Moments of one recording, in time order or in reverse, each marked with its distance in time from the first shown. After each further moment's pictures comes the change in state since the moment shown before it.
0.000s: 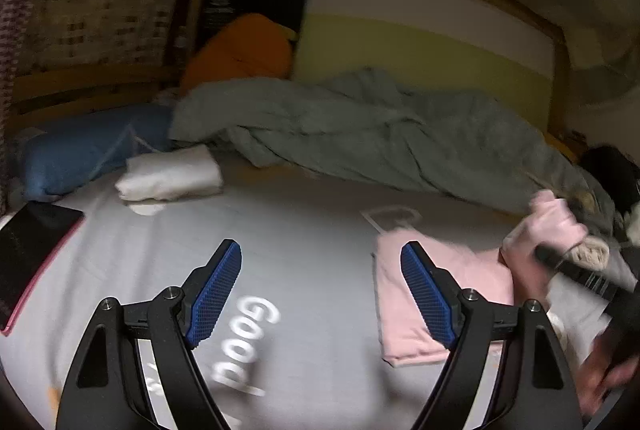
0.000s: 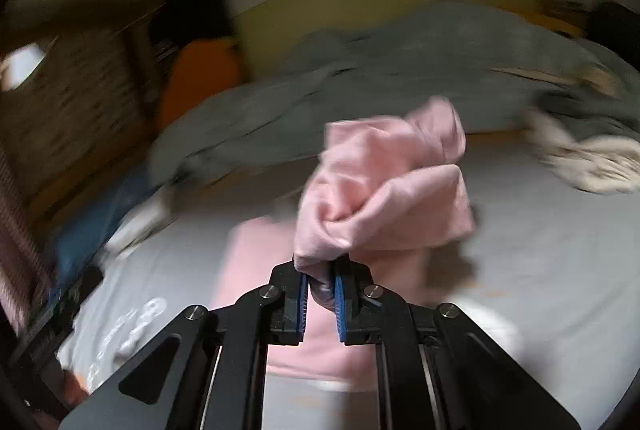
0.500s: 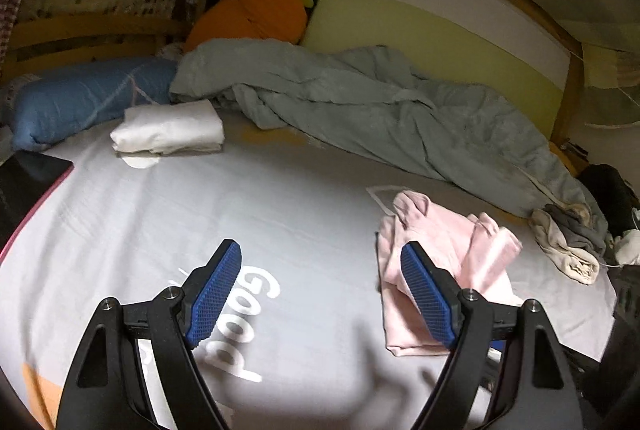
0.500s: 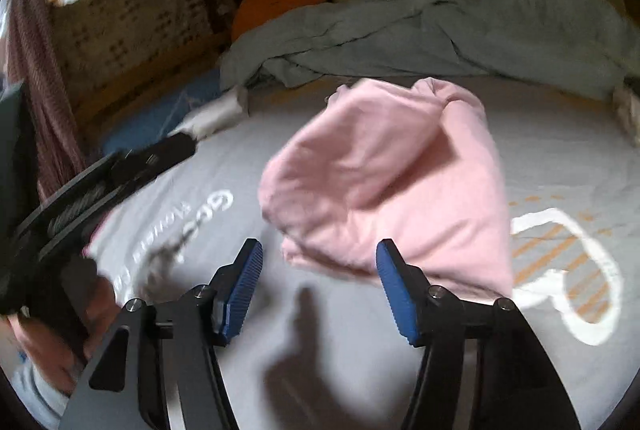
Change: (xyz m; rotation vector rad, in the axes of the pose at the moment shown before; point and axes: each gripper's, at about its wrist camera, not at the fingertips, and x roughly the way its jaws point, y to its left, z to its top) left arm 0.023 0.016 -0.013 -0.099 0.122 -0.048; right arm 0.019 0.064 -0.052 -0.164 0.233 0.174
